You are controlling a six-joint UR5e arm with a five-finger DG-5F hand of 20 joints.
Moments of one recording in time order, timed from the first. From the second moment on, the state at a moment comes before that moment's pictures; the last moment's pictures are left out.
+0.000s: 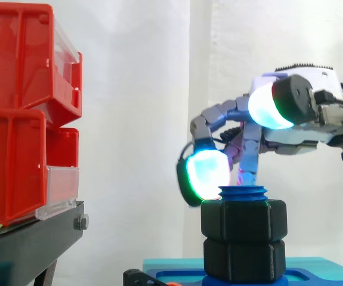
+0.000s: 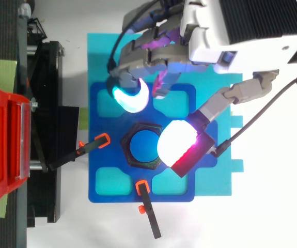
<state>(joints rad) -0.03 -2.23 -1.18 -2.79 -1.78 -1.13</state>
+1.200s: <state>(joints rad) 0.04 -2.23 -1.23 -2.74 -1.72 -1.11</state>
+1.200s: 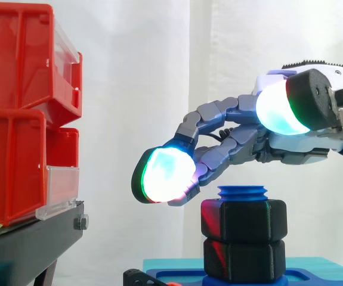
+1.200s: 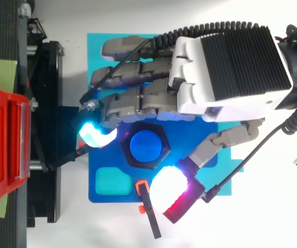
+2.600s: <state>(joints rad) 0.06 -2.23 -1.26 -2.74 -1.71 -1.12</state>
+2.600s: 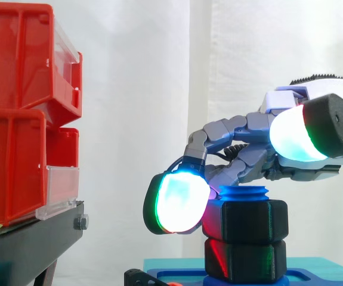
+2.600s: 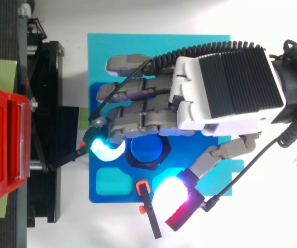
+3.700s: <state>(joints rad) 0.04 -2.23 -1.26 -2.75 -1.73 -1.13</state>
